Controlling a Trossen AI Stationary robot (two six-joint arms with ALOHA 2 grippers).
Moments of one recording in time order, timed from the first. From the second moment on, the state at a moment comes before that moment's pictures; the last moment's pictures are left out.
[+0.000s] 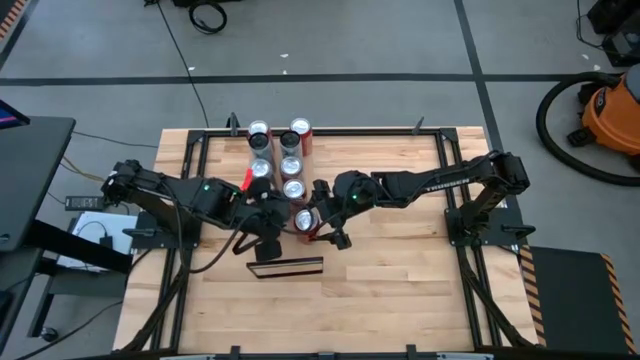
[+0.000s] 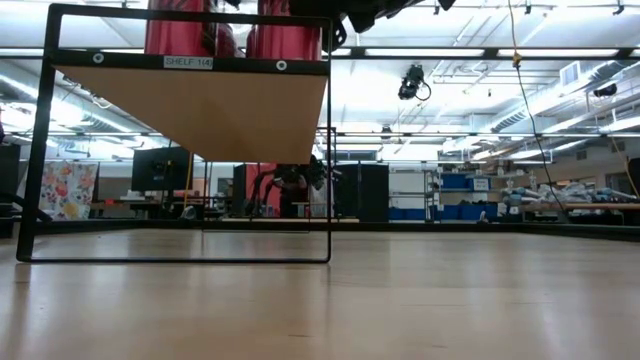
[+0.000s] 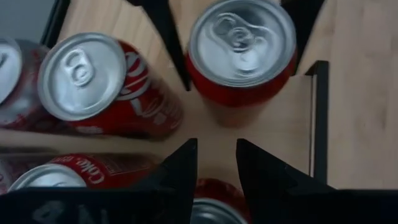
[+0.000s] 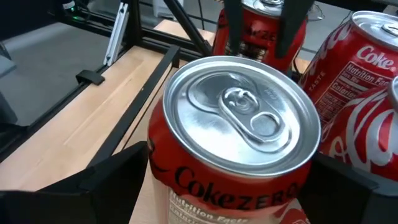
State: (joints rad) left arm -0.32 1.50 1.64 -1.21 -0.38 -0.41; right arm 0.05 1.65 1.27 -0.10 -0.21 -0.25
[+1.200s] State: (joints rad) left arm -0.34 1.50 1.69 -1.17 -0.41 -0.31; right arm 0.07 1.49 1.27 -0.10 -0.20 -0.32
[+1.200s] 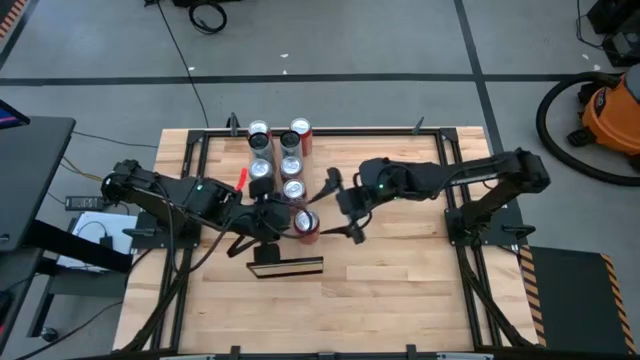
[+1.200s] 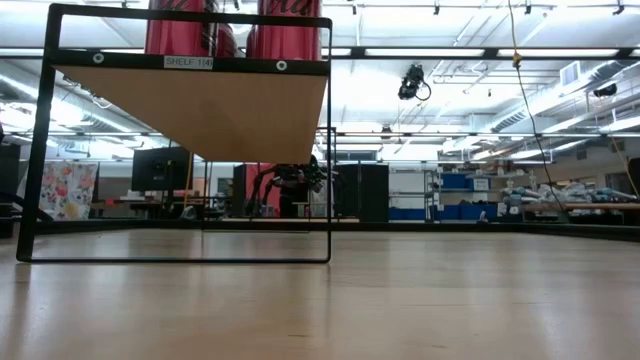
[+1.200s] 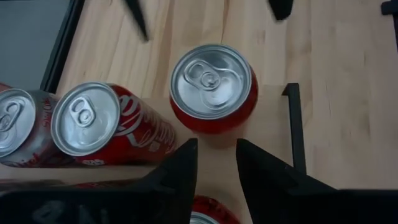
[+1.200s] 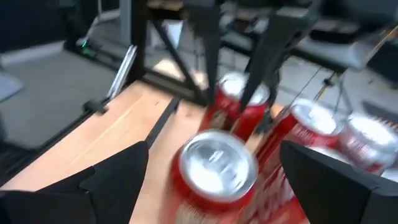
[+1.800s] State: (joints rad) left arm -0.34 1.51 1.69 -1.17 -0.41 -0.33; right arm 0.13 1.48 1.12 -0.20 -0.01 -0.26
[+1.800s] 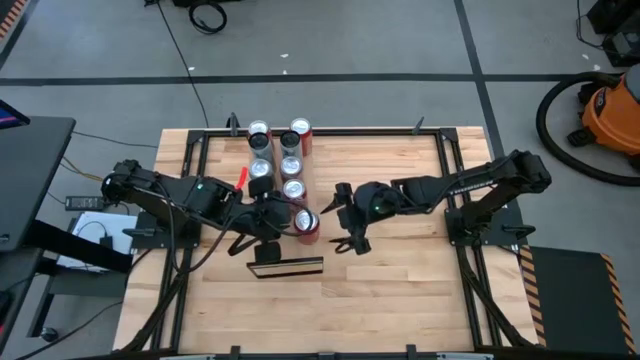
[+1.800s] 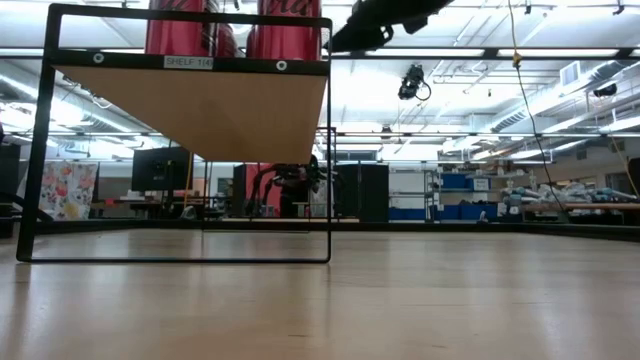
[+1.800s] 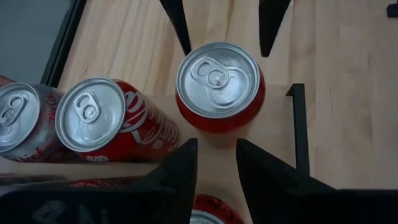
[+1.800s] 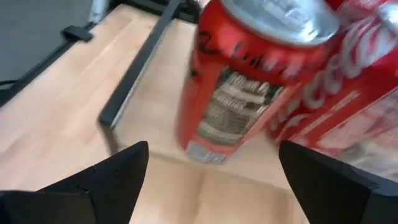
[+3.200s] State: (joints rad) left arm -0.43 1.12 1.31 -0.89 -0.71 -0.25; right arm 0.14 1.05 0.87 -0.18 0.05 -0.18
